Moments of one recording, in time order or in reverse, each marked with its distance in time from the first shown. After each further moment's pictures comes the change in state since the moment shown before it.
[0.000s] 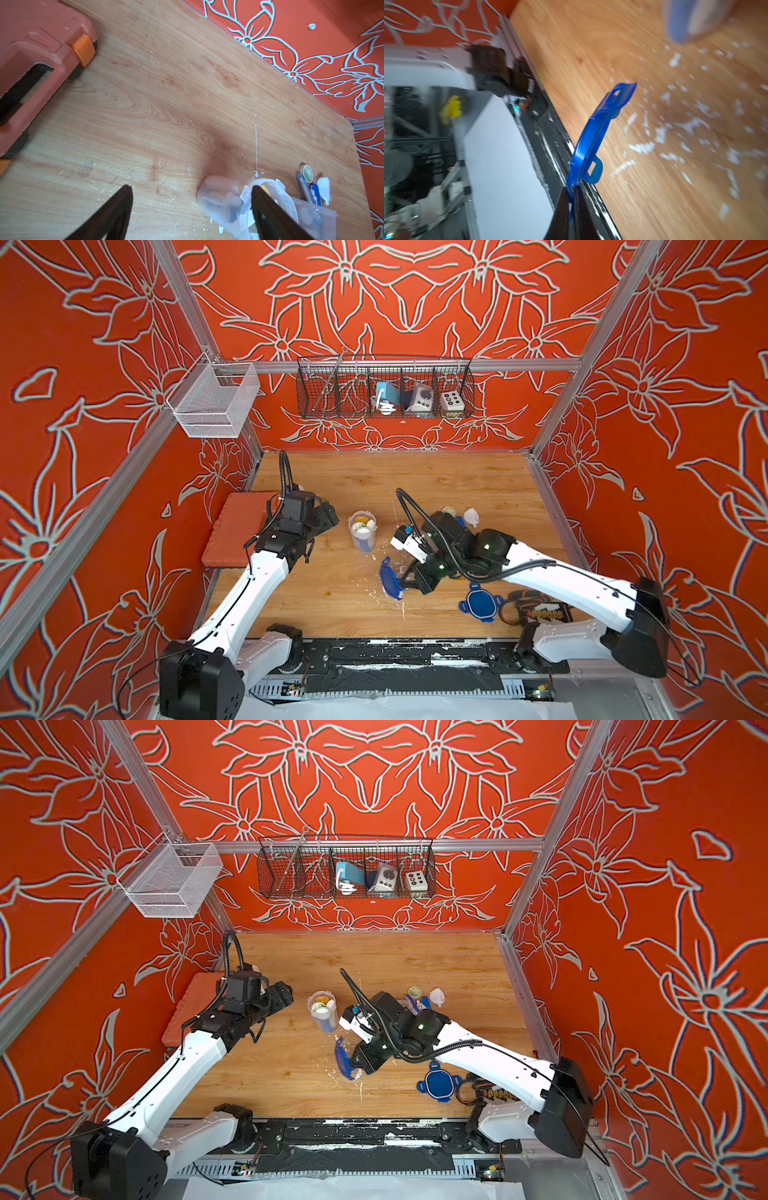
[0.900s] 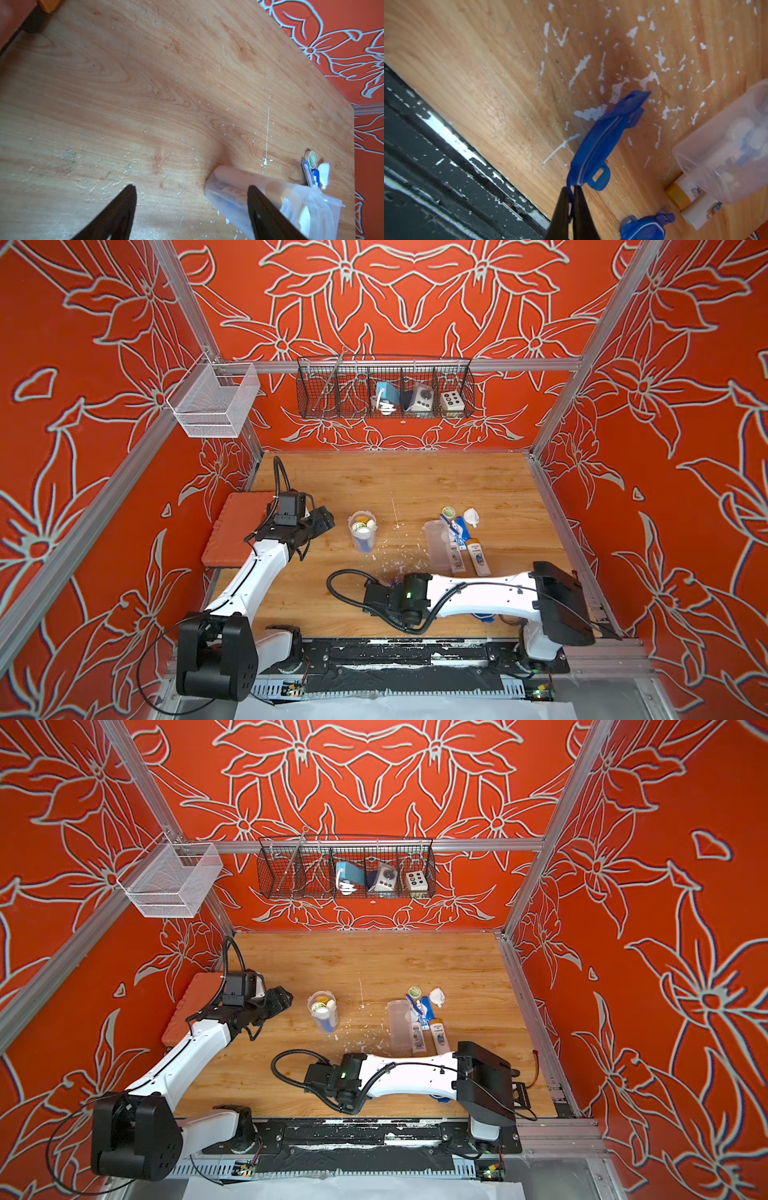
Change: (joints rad) left arm 0.148 0.134 -0.034 0.031 0.241 0.045; right arm 0.431 0.485 0.219 -0.232 0.695 0.048
